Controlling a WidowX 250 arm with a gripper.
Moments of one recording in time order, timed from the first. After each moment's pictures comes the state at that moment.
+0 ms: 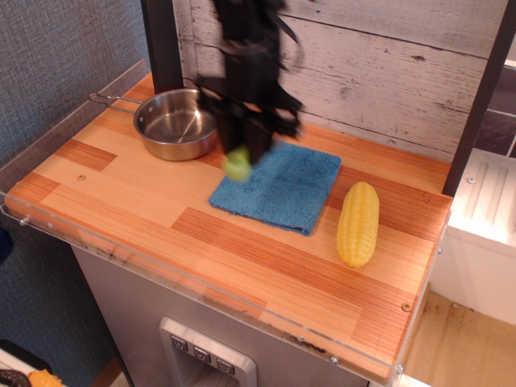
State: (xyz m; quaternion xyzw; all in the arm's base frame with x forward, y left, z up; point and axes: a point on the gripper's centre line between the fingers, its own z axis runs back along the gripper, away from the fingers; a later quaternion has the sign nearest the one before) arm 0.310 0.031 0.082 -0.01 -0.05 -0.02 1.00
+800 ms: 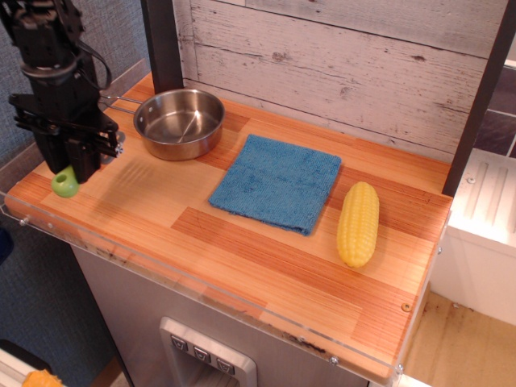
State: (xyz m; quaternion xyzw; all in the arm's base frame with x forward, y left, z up) arm 0.244 0.167 0.052 0.05 -0.02 0.05 1.00
